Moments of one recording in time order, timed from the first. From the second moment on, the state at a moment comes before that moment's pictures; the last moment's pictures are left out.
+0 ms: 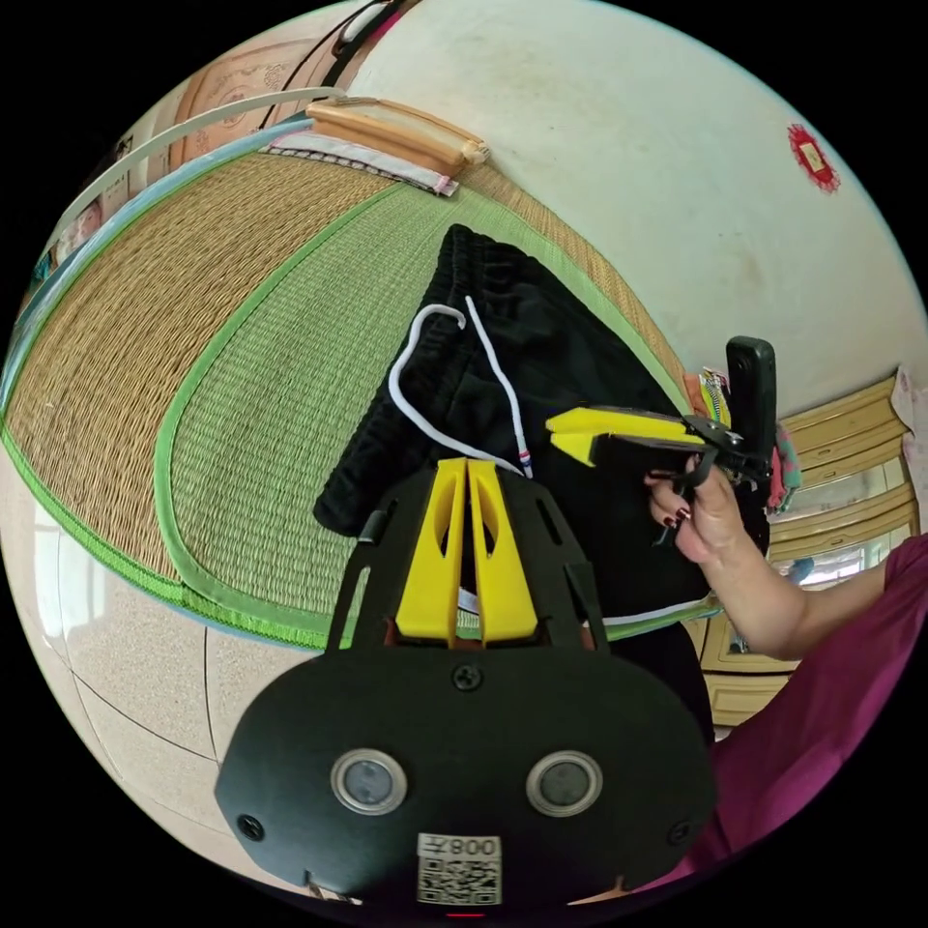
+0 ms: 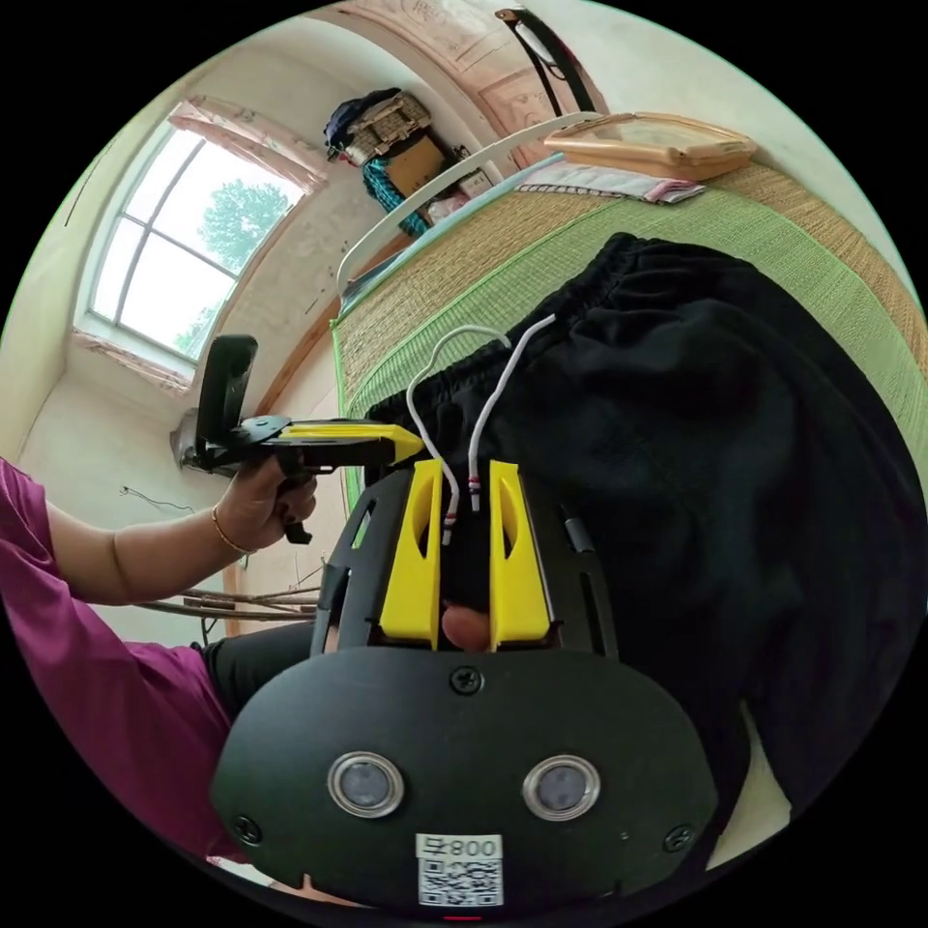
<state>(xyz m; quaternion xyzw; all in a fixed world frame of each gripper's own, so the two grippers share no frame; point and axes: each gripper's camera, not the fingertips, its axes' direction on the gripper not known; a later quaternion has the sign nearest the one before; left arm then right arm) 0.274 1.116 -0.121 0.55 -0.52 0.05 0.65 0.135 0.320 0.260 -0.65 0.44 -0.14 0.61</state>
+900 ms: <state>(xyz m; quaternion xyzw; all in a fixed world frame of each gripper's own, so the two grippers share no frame) 0.247 1.153 -0.139 0.54 -0.53 0.06 0.65 0.002 0.294 0.323 -0.63 0.55 -0.22 0.50</state>
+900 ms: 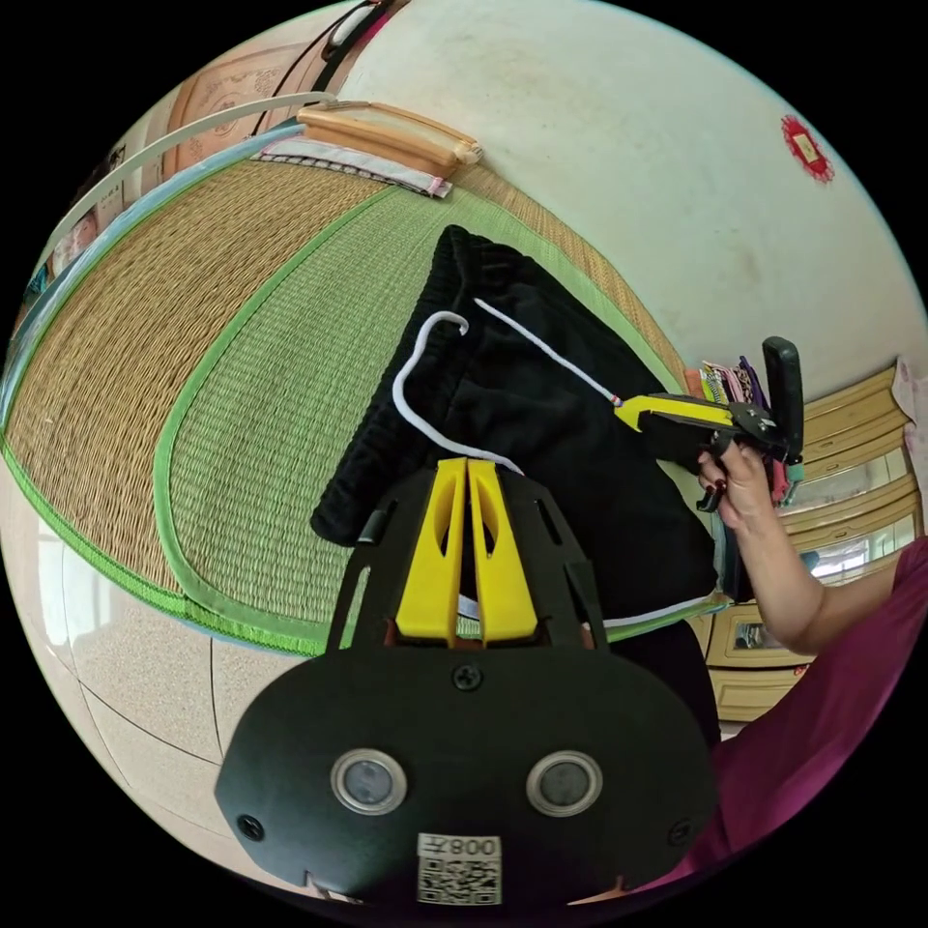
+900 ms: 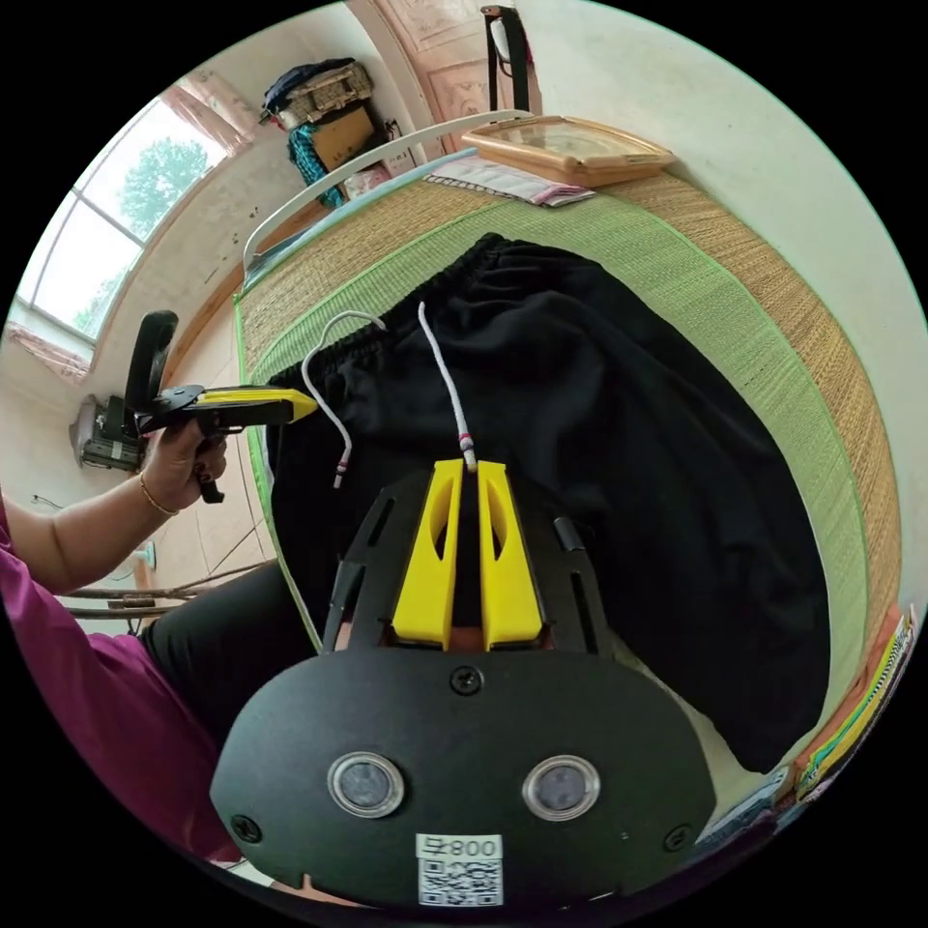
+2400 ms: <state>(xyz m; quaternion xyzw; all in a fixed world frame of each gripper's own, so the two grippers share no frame) 0.330 1.123 -0.121 0.48 -0.62 0.03 0.62 -0.019 0.316 0.163 -0.54 0.67 -0.16 0.49</state>
